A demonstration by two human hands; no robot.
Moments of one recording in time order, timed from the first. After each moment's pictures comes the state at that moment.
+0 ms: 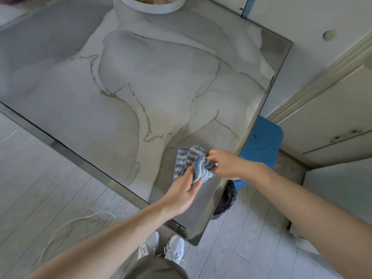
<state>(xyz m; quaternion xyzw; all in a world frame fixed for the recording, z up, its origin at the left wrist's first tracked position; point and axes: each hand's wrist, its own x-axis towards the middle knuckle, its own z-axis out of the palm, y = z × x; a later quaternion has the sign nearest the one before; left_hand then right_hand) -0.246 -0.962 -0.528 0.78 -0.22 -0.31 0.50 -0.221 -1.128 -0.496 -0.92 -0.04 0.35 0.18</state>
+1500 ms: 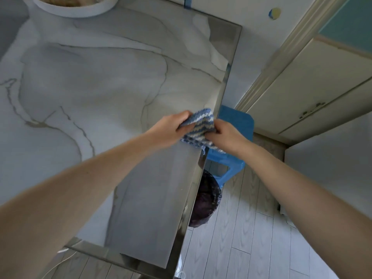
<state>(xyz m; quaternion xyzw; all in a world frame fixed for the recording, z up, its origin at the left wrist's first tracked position) -0.107 -1.094 -0.498 0.81 -0.42 -0.22 0.33 -0.207 -1.236 -0.488 -0.89 0.21 0.09 0.40</state>
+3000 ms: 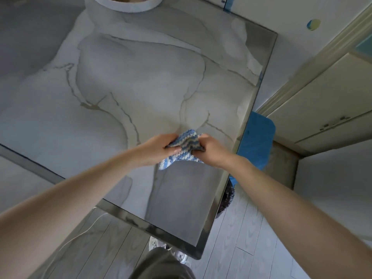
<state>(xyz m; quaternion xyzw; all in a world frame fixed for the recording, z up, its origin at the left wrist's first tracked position) -0.109 -0.967 -0.509 0.81 -0.32 -0.37 0.32 -0.184 -1.127 -0.503 -0.92 0.10 0.19 0.33</state>
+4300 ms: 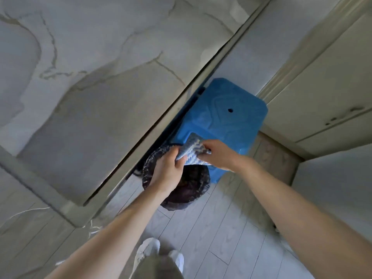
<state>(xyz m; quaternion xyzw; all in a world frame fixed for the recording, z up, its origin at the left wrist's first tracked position) -0.320 -1.109 -0.633 0.86 -0.04 -0.16 0.47 -0.309 -1.264 -0.609 -0.92 0.02 0.24 0.32</state>
